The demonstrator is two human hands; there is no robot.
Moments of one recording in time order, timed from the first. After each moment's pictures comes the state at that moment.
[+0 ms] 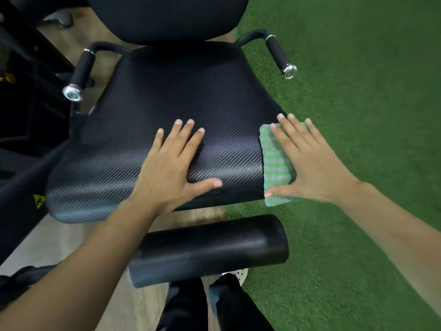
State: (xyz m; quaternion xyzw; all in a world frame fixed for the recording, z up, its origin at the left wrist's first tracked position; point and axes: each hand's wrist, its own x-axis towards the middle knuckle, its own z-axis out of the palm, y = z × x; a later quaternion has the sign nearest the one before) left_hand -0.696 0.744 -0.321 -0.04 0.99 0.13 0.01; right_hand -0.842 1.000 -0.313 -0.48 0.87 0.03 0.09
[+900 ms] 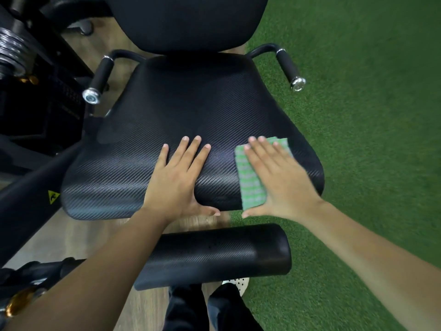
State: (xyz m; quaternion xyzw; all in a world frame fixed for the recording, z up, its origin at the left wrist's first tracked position) left_hand -0.680 0.751 -0.329 -0.06 1.00 0.03 0.07; right_hand -0.805 0.957 -0.323 -0.51 0.86 0.05 0.09
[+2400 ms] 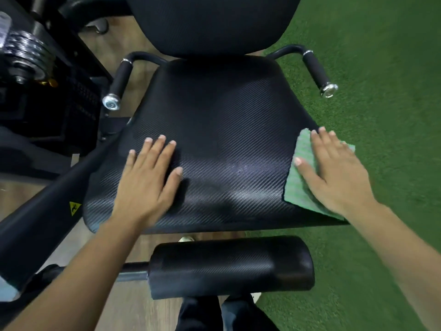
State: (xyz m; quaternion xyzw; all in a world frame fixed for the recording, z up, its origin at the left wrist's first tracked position) left_hand -0.658 0.668 -0.324 -0.21 0.97 0.15 0.02; right_hand -0.849 0.950 -0.325 -0.31 0.95 -0.03 0.09
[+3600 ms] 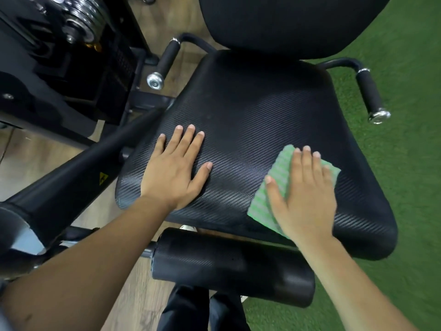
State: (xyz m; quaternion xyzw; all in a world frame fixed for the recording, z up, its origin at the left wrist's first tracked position) left_hand -0.655 0.653 -0.337 -0.25 0.96 0.10 0.05; right_hand -0.785 0.858 -0.330 -0.32 0.95 -0.04 0.07
